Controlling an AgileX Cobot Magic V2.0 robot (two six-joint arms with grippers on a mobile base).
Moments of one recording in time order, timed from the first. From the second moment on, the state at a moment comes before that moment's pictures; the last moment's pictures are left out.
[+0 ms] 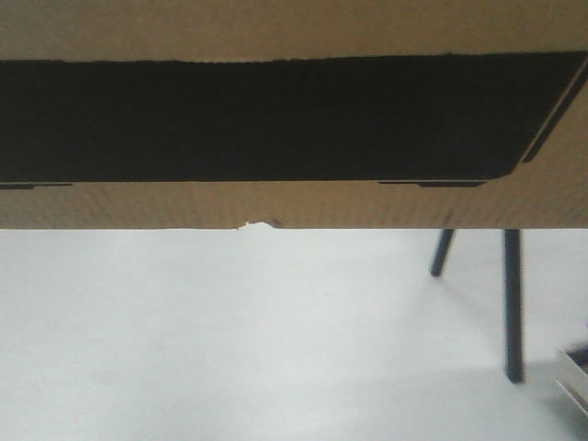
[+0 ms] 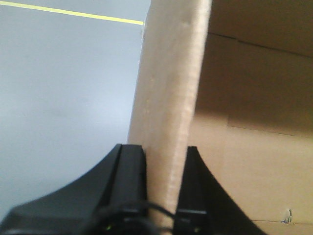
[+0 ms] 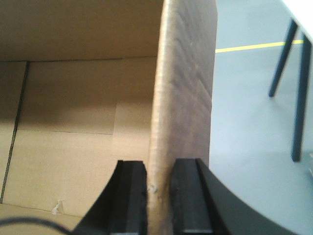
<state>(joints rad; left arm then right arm) -0.30 0.56 -1.10 0.08 0.99 -0.35 0.04 0.49 -1.08 0.25 0.97 0.06</state>
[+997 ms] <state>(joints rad) -0.30 0.56 -1.10 0.07 0.99 -0.35 0.04 0.49 -1.08 0.24 0.97 0.06</state>
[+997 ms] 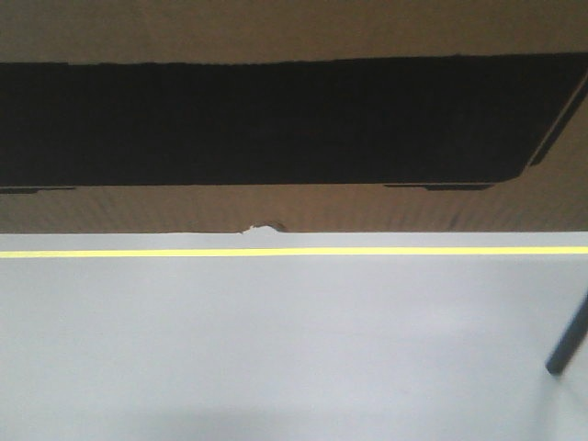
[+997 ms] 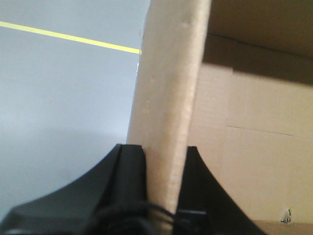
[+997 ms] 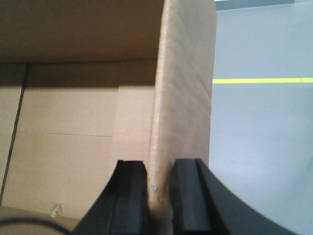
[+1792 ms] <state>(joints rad) -0.30 0.56 -1.10 0.06 0.99 -0.35 0.04 0.49 -1.08 0.24 0.97 0.06</state>
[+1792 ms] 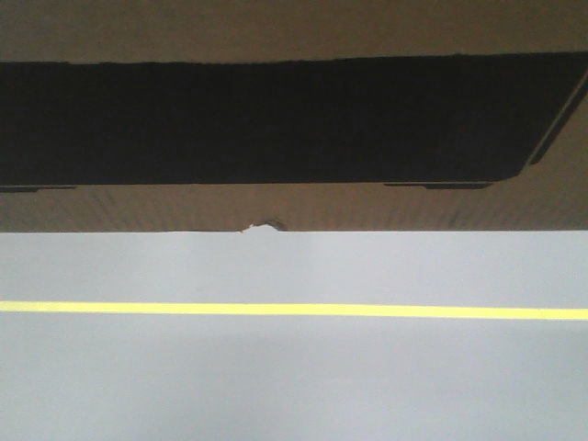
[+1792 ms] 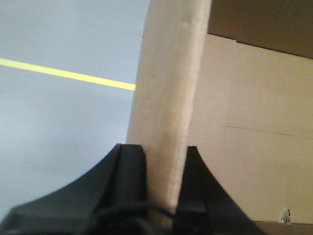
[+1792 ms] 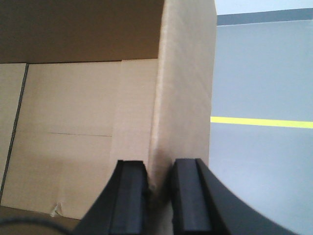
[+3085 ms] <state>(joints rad) -0.30 0.56 -1.10 0.06 0.99 -0.35 0.04 0.49 -1.08 0.24 0.97 0.06</state>
